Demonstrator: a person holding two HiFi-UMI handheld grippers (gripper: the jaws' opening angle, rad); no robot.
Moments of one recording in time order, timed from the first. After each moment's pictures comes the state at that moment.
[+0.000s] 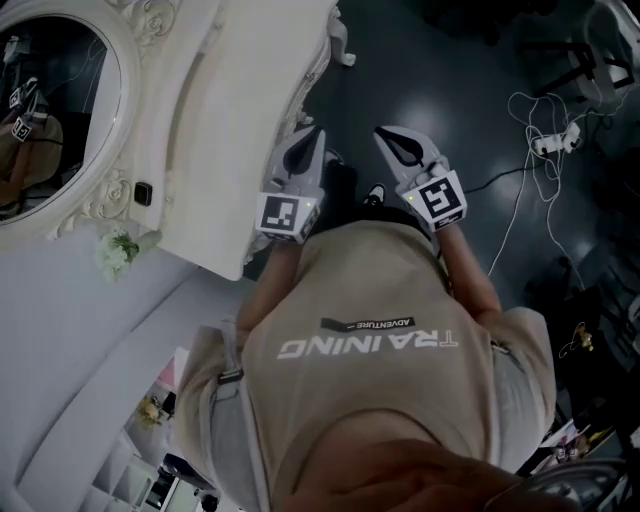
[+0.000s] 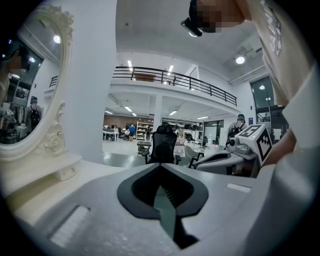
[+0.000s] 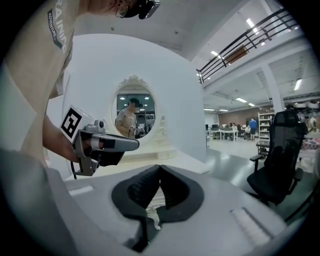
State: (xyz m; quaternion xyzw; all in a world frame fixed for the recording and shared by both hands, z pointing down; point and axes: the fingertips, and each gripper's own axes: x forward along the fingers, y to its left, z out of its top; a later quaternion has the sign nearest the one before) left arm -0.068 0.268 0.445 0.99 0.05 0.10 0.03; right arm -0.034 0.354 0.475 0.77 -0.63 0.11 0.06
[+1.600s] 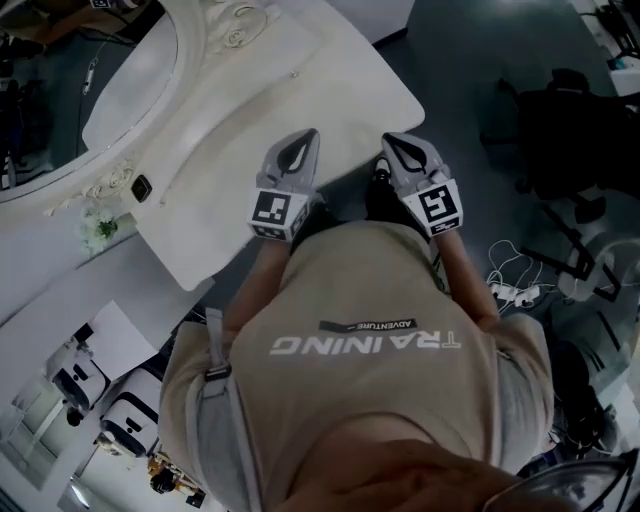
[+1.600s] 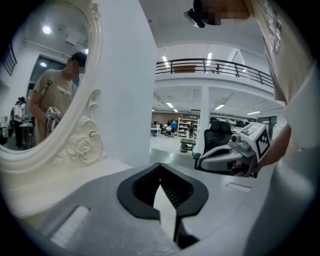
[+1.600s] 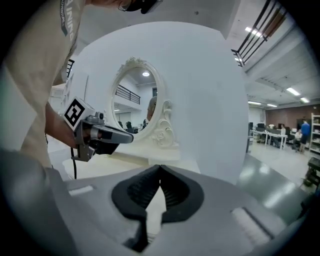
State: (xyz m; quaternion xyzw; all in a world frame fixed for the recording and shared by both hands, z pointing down) left arm 0.118 -0.015 0.473 0.96 -0.21 0.14 0.07; right arm 0.215 0.057 0.502 0.59 -0.79 0.10 0.12
